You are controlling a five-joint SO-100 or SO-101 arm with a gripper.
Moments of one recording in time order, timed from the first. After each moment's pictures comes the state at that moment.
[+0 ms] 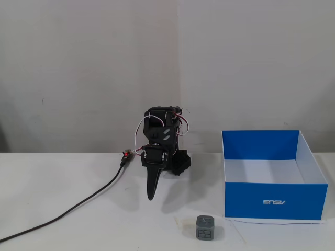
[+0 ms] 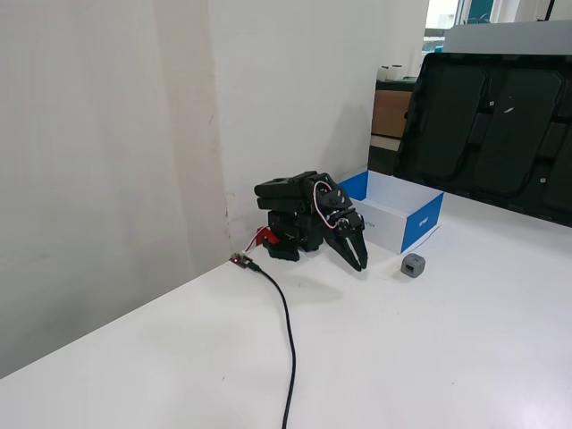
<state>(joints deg) -1.7 189.5 171.9 66.8 6.4</state>
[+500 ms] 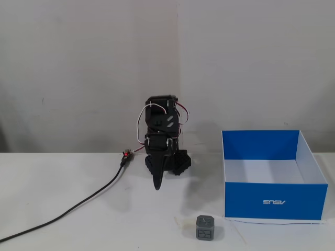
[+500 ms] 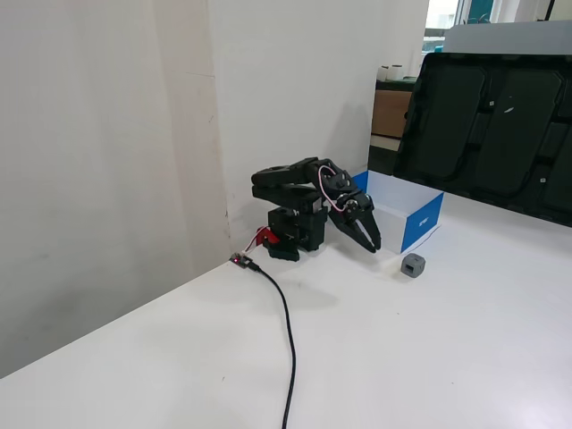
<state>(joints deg) -8.3 168.3 157.6 60.1 12.0</state>
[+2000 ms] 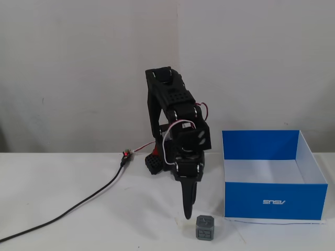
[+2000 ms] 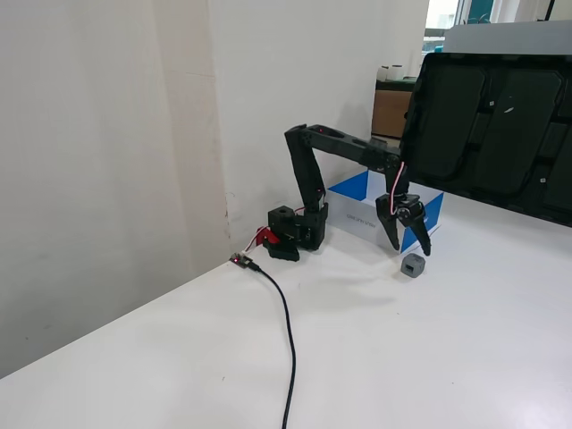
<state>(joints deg) -26.4 97.5 112.0 66.4 38.8</state>
